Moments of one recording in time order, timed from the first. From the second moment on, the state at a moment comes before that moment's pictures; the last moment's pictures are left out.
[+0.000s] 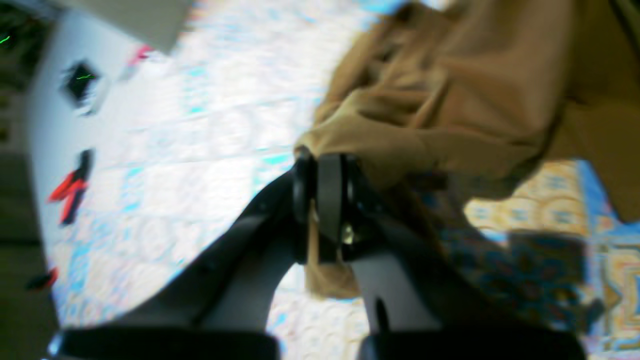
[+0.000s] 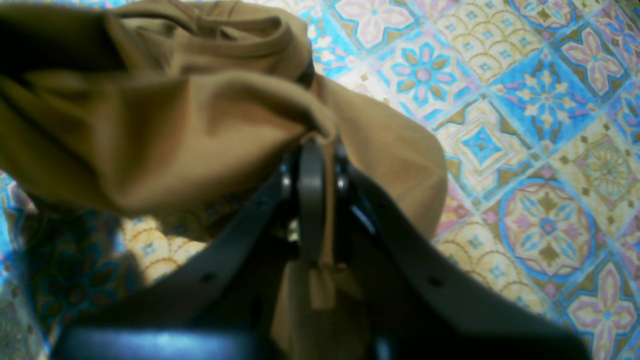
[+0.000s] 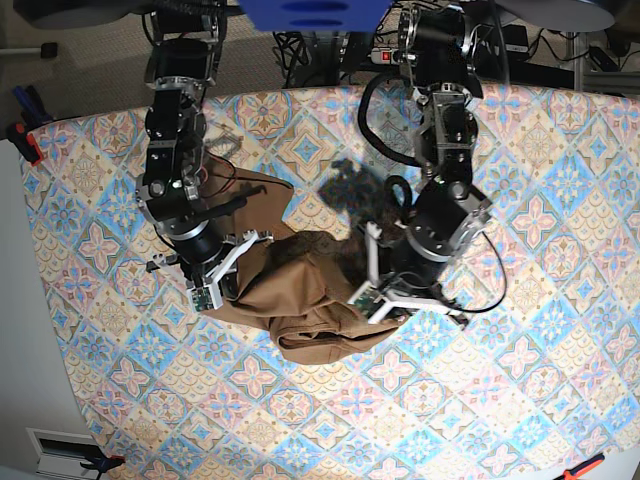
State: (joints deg) left arm -6.8 6.9 3.2 119.0 13.0 -41.3 58.0; right arm 0.8 0.3 2.5 106.2 2.6 17.0 -49.4
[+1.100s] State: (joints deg) left arm 4.1 -6.3 -35.8 116.7 12.6 -41.3 57.7; right arm -14.8 2.2 -7.5 106.1 2.6 17.4 -49.4
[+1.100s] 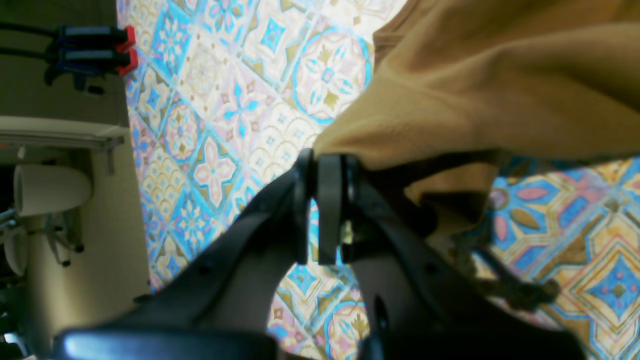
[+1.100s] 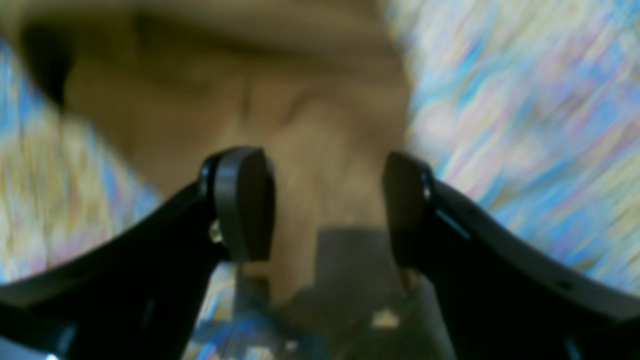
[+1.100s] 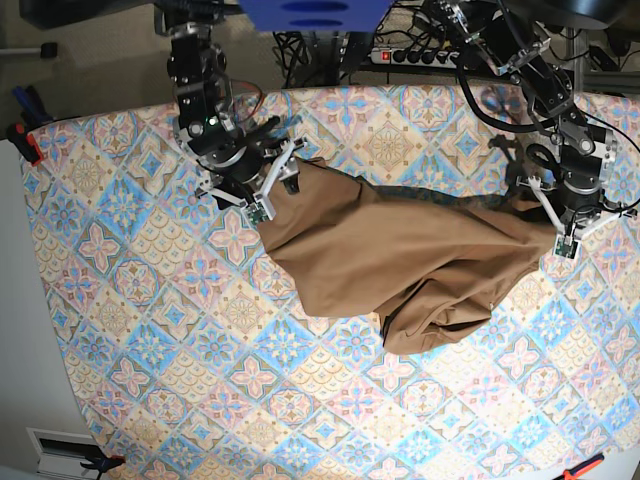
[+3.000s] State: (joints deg) left arm 7.5 -6.0 -36.5 116.6 12.6 -41.3 57.1; right arm -18.6 0.0 5.6 98.1 25.3 17.0 -46.7
